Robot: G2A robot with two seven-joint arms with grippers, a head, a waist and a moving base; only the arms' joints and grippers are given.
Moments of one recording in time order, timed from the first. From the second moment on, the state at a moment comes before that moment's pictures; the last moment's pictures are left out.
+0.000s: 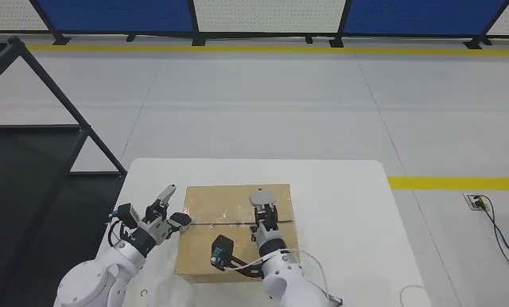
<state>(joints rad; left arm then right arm) 1.25 -1.18 -1.60 -1.78 -0.47 0.30 -0.44 -0.74 -1.25 0.51 -1.90 -2.29 -0.24 0.94</state>
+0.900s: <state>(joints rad) 1.23 -1.17 -1.58 -1.75 -0.49 0.30 -0.44 -0.81 -1.36 0.57 -1.77 -2.45 -0.25 0.89</state>
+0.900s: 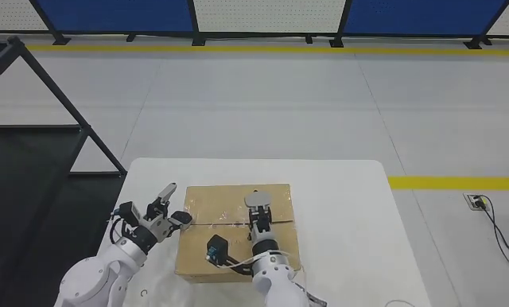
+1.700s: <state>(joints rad) 1.24 -1.16 -1.58 -1.75 -0.50 0.29 -0.44 -0.93 -1.39 0.70 -1.80 -2.50 -0.32 0.75</state>
